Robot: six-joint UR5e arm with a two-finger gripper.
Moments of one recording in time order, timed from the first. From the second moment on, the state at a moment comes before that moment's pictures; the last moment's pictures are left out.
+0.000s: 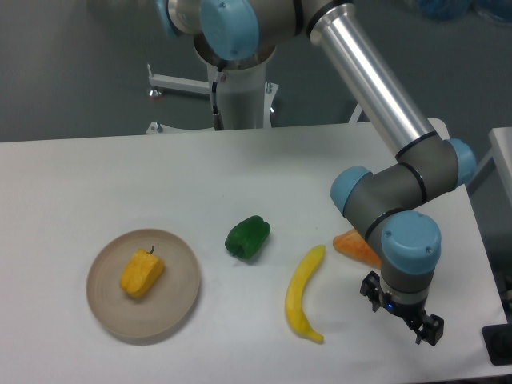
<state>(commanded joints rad) 2.32 -2.52 -0.76 -1.21 1.65 1.26</state>
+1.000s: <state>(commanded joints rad) 2.18 -2.26 -1.05 -1.30 1.62 1.03</state>
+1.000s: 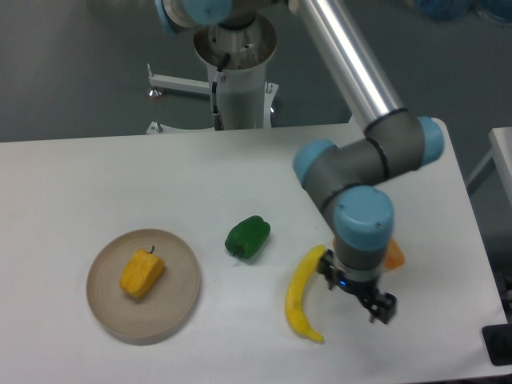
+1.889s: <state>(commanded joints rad) 1.89 -2.16 -1.24 -1.31 1.44 0.48</state>
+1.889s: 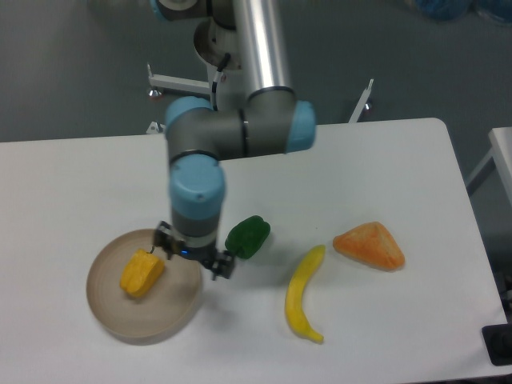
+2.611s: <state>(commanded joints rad) 1.82 -2.17 -1.33 -1.21 1.50 0.49</state>
